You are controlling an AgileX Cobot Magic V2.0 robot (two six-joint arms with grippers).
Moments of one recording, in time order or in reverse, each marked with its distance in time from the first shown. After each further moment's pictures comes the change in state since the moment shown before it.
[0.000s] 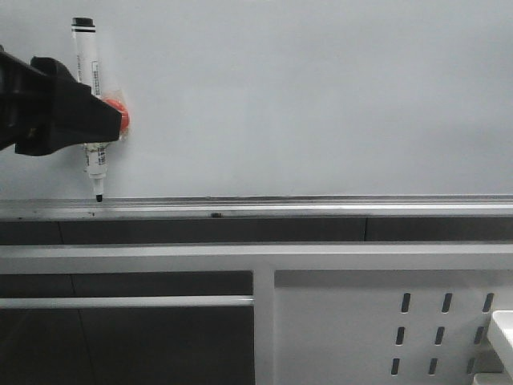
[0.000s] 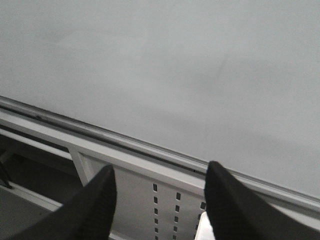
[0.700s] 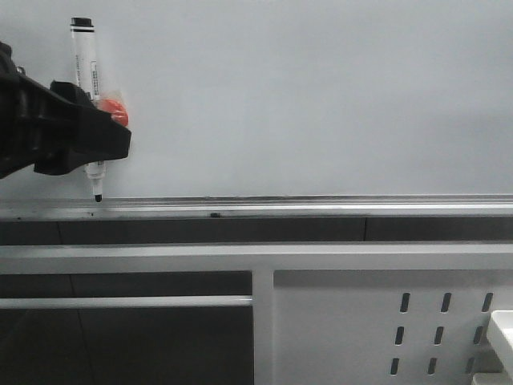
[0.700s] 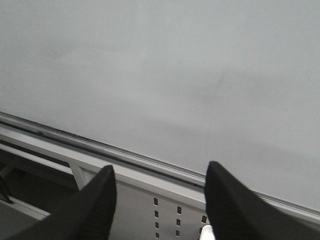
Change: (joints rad) left arm 0.000 0.080 0.000 0.000 -0.051 0.000; right arm 0.000 0.000 0.000 0.010 -0.044 0.000
